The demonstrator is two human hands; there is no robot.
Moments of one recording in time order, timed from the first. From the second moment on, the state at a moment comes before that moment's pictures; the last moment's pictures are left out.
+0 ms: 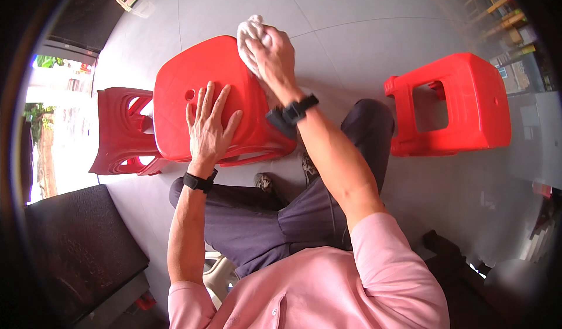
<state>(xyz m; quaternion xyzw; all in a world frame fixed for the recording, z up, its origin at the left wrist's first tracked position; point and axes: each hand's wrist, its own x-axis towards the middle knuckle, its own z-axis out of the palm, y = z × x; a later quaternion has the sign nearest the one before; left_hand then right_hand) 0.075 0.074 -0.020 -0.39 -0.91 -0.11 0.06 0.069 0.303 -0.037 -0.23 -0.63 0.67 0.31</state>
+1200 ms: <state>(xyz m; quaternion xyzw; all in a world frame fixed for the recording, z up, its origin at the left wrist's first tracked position) 0.075 0.071 -0.027 -0.37 -0.92 -0.09 0.07 0.221 0.260 -0.221 -0.43 -0.76 0.48 -0.10</state>
